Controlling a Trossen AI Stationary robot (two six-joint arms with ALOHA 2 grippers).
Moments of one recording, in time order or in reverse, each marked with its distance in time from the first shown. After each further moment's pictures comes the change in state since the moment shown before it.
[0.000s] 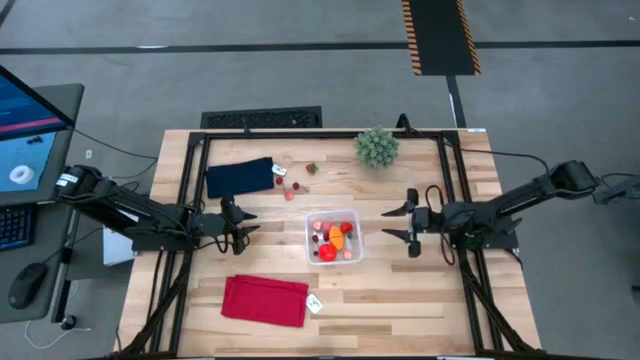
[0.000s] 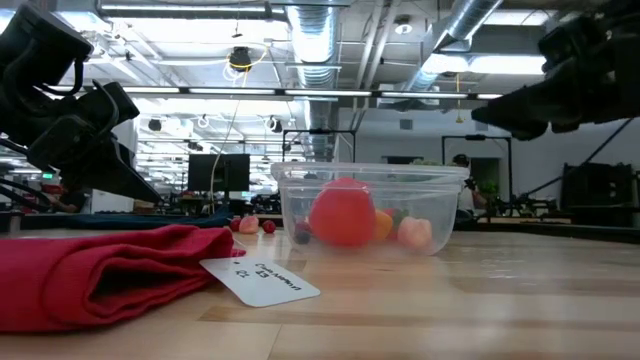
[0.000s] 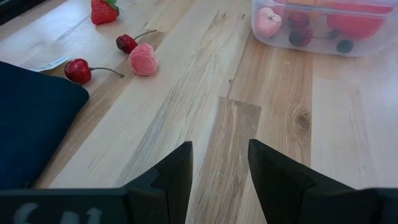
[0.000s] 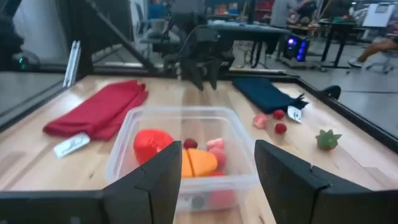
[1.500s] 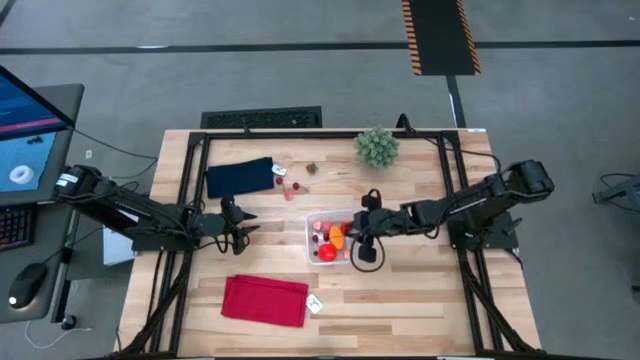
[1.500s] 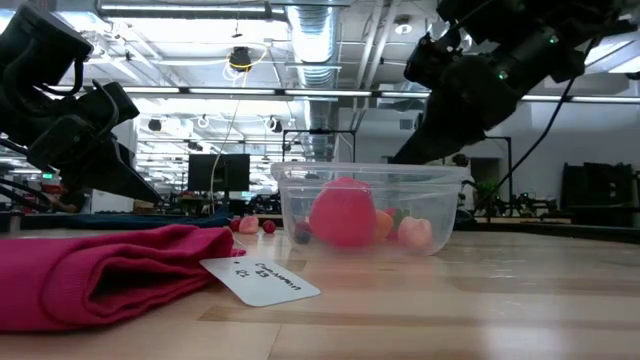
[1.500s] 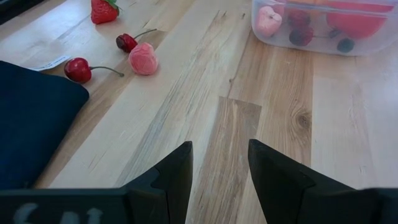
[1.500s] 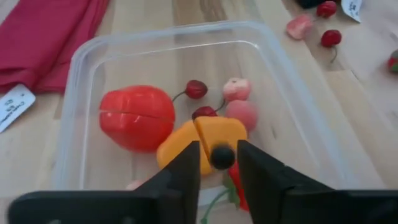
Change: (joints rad) left arm 0.000 0.000 0.000 -0.002 0.000 0.000; right arm -0.076 0.670 0.648 -0.554 -0.076 0.196
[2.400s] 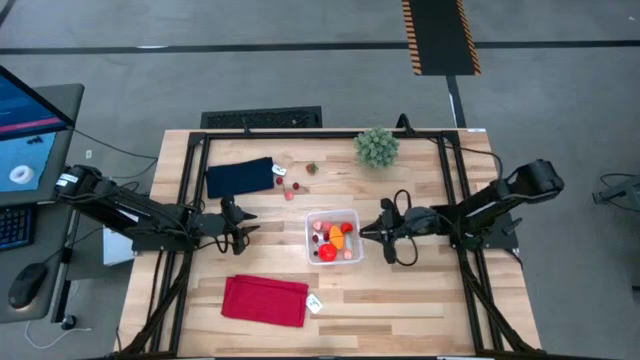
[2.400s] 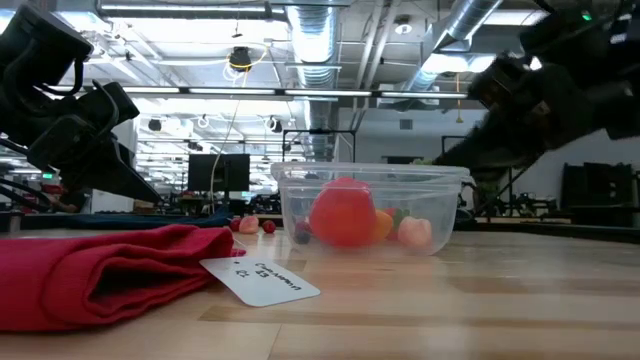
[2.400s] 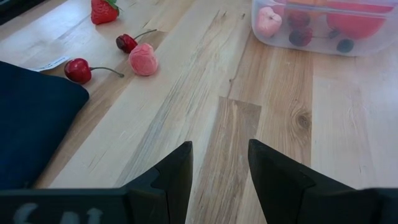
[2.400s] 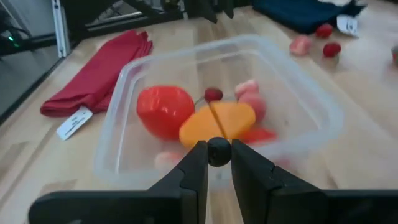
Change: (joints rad) left arm 0.000 0.000 0.000 0.001 0.000 0.000; right arm -0.002 -0.081 -0.453 0.696 -0.072 0.062
